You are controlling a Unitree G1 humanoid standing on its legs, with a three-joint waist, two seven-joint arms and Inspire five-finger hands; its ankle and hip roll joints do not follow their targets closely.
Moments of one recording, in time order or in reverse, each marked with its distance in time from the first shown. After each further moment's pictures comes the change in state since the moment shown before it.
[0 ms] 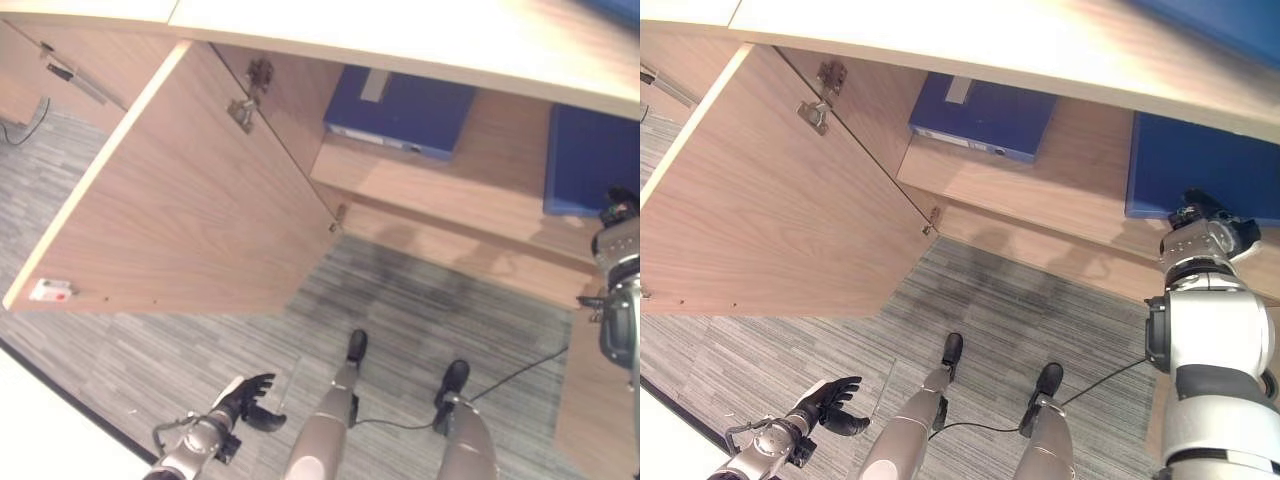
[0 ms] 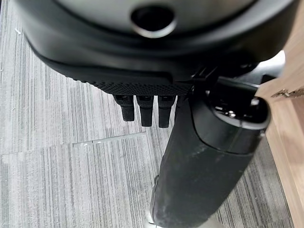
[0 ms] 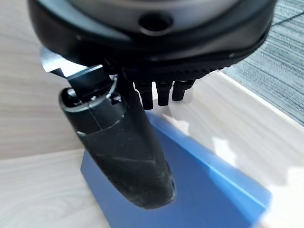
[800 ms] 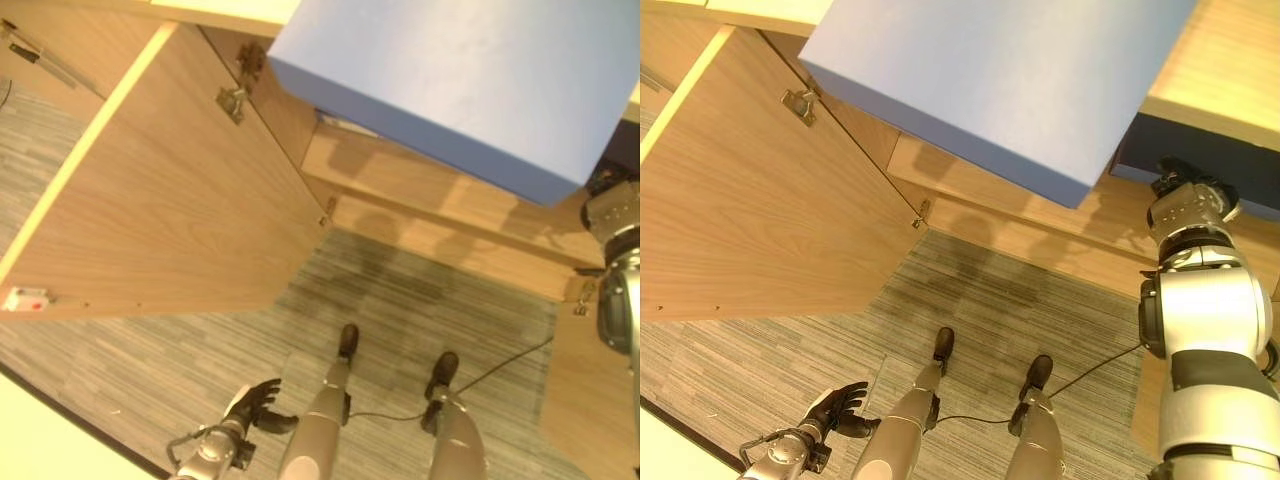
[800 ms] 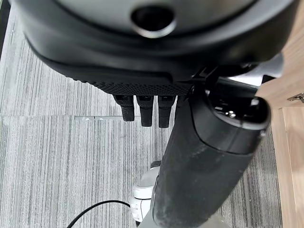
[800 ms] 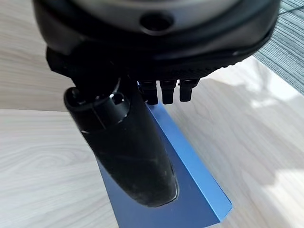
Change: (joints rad) left arm 0.024 -0.111 0.063 0.050 -0.055 -0.005 0.029; right arm -0.101 0.019 0.118 -0.040 -0.020 0.098 -0.014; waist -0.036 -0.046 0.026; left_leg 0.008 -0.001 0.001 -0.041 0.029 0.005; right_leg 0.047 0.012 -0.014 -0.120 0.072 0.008
